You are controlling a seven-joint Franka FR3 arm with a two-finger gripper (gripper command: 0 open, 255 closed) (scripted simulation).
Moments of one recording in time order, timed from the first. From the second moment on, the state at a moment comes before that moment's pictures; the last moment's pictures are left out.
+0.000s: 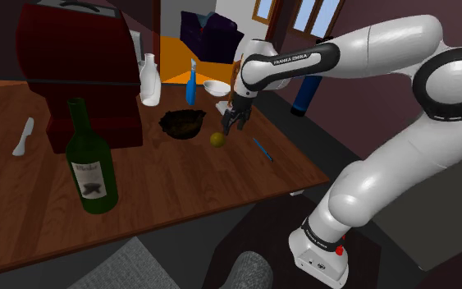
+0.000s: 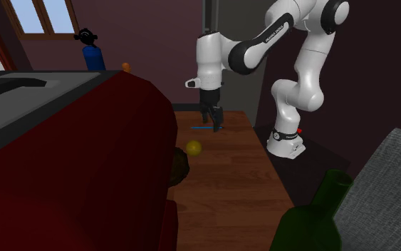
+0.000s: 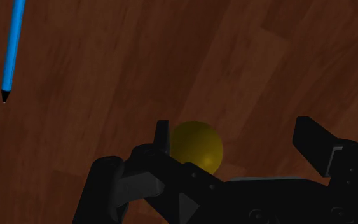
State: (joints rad) arm -0.03 -0.24 -0.05 -2.36 0.10 2.10 -0.09
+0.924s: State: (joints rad) arm -0.04 0.04 -0.06 -2.27 0.16 2.34 -0.15
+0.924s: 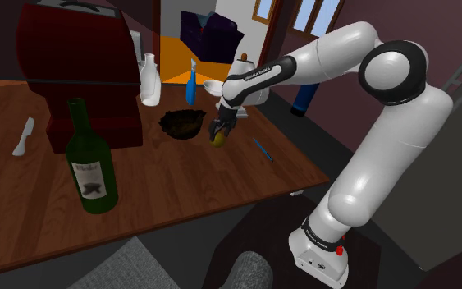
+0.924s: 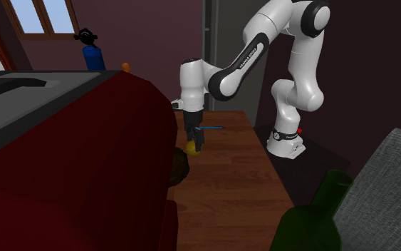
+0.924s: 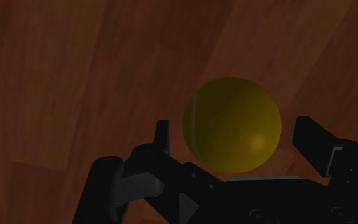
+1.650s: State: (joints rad) arm -0.04 0.05 -0.06 -2.28 0.16 2.35 -0.15
